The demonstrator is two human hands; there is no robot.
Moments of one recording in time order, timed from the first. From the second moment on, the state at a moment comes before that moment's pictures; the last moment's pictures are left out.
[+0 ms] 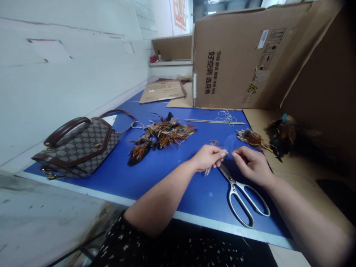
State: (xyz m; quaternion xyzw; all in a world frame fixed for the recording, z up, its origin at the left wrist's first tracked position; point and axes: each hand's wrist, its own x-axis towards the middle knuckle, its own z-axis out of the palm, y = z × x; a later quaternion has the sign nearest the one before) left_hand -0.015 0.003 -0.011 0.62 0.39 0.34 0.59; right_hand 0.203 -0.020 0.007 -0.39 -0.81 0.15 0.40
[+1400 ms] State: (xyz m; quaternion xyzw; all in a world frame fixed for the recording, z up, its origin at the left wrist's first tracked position) left_hand -0.007 -0.012 0.000 0.66 0.35 0.36 0.56; right_hand 0.204 -0.013 0.001 -0.38 -0.82 0.18 0.39
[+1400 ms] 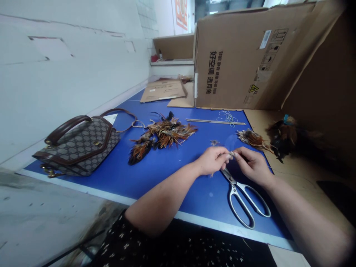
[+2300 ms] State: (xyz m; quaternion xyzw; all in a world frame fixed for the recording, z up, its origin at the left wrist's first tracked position) left_hand 0.010 -0.014 0.003 0.43 0.33 0.51 0.67; right_hand 0.191 -0.021 -0.021 -0.41 -0.84 0.11 0.35
